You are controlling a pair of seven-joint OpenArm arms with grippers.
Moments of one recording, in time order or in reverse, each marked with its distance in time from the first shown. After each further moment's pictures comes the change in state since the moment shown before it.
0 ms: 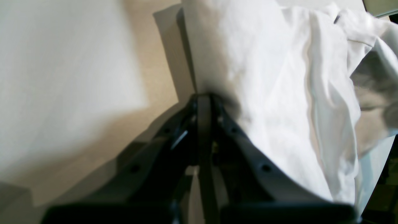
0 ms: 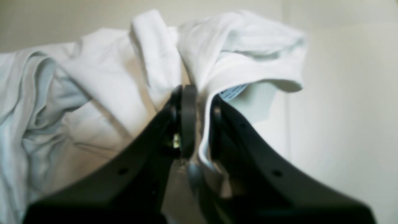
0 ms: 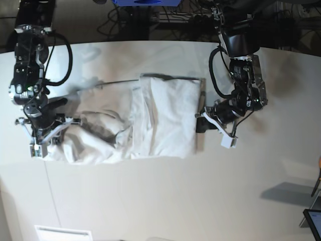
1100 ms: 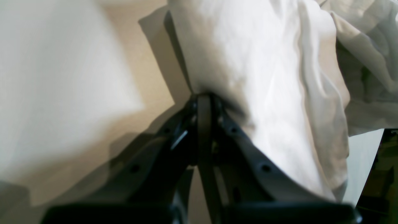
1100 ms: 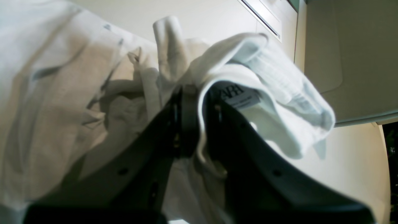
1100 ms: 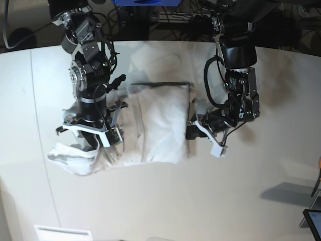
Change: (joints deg) left arm -5.3 0.1 4.4 -7.1 -0.5 0.1 -0.5; right arm -3.2 -11.0 -24.3 1.3 -45.2 1.0 8.3
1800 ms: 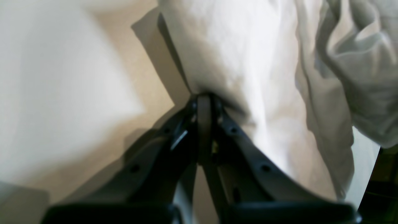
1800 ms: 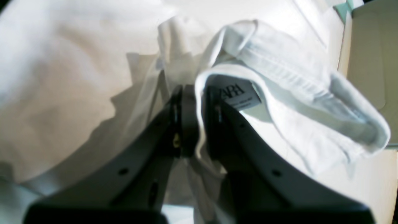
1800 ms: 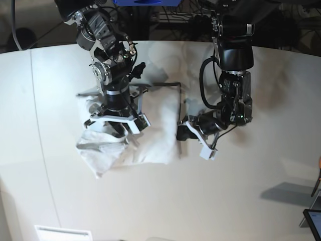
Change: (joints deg) left arm -1.1 0.2 5.9 -0.8 0.7 0.1 -2.5; right arm 0.2 -1.2 -9.3 -5.9 -0.2 -0.4 -2.6
